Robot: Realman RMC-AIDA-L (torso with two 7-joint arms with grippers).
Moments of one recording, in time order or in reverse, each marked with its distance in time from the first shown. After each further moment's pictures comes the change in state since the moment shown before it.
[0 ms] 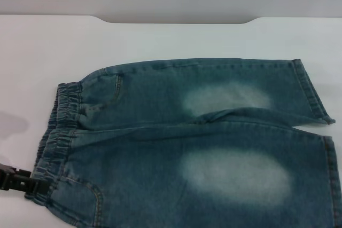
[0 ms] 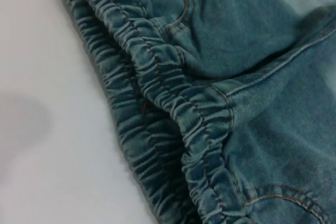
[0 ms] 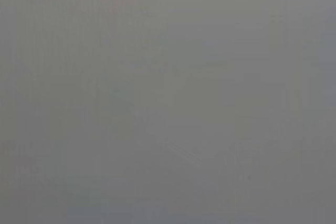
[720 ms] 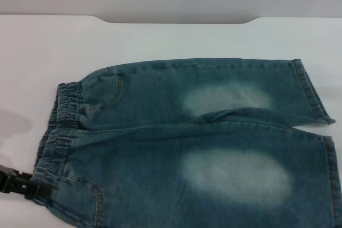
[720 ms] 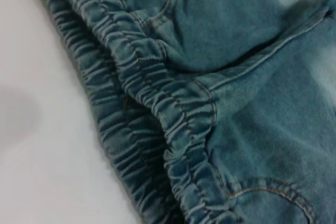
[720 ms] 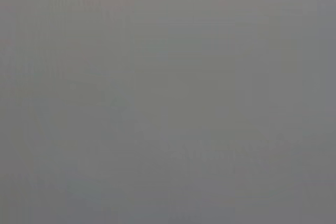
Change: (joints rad) left arm -0.019 0.006 0.005 -0.013 0.010 0.034 0.002; right arm -0.012 0.000 0.010 0.005 0.002 0.010 0.000
